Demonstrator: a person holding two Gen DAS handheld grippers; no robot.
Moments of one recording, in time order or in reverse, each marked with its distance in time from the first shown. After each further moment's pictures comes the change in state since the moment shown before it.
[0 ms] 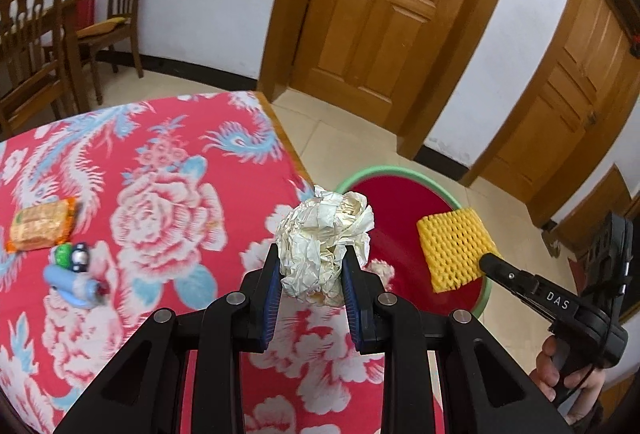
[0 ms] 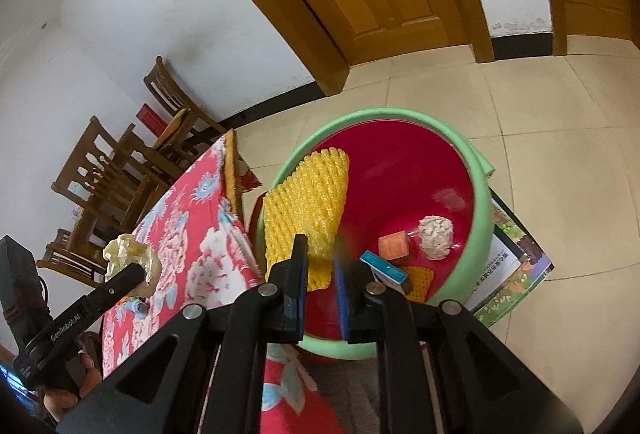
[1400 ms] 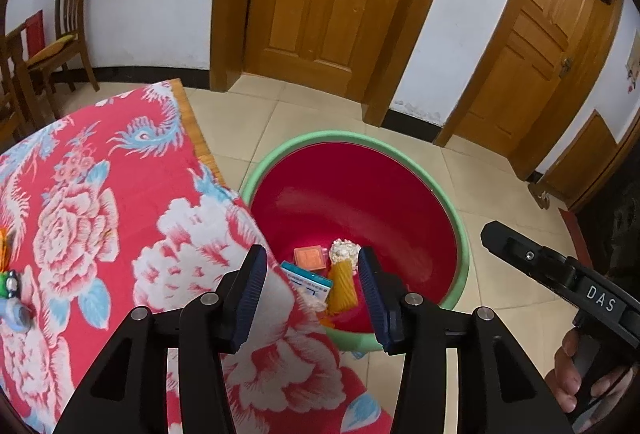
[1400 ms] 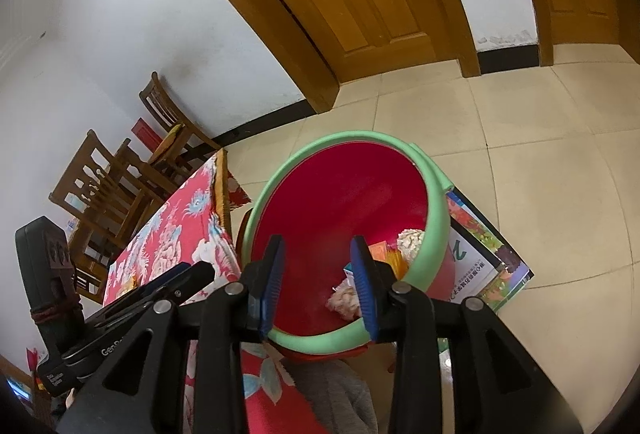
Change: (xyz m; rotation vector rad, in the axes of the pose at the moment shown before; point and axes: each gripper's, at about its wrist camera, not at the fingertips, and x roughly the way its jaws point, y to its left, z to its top) left arm 0.042 -0.063 -0.010 0.140 0.073 -0.068; right arm -0.033 -0.014 0.002 0.002 -0.067 -0.017
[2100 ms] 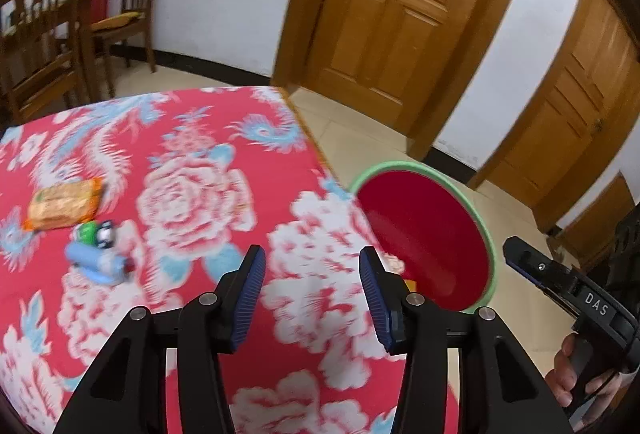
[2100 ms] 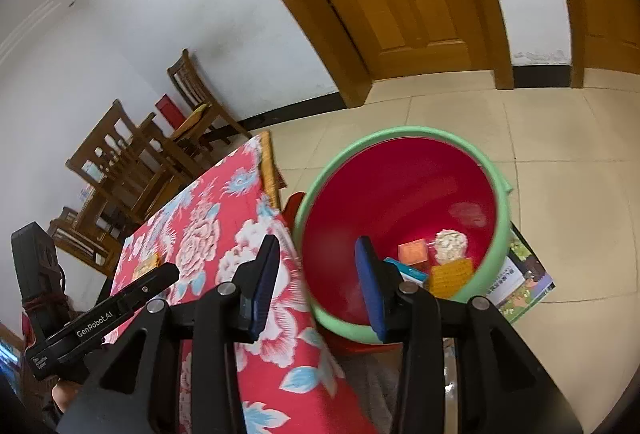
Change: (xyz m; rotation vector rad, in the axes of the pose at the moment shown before) left arm -0.070 0.081 -0.021 -0.187 -0.083 0.110; right arm 0.006 0.056 -0.011 -0.114 0.031 0.068
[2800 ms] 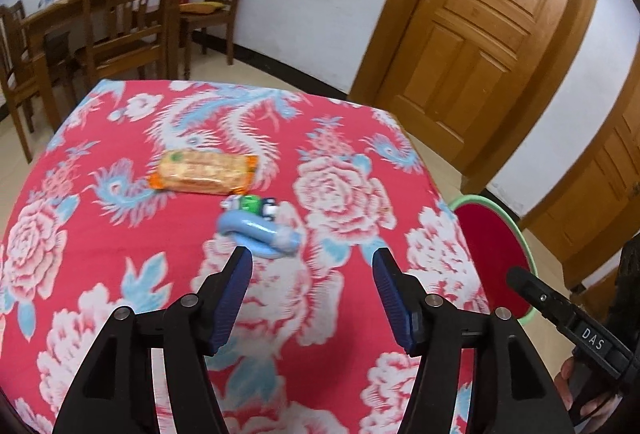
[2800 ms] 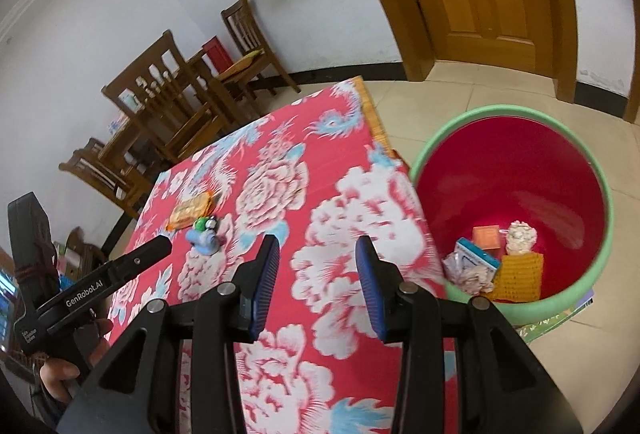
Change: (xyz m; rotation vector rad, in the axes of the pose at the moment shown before) left arm -0.057 0.104 -0.021 -0.190 -0.064 0.156; right arm 0.044 0.105 -0.034 -0.190 0.140 0.105
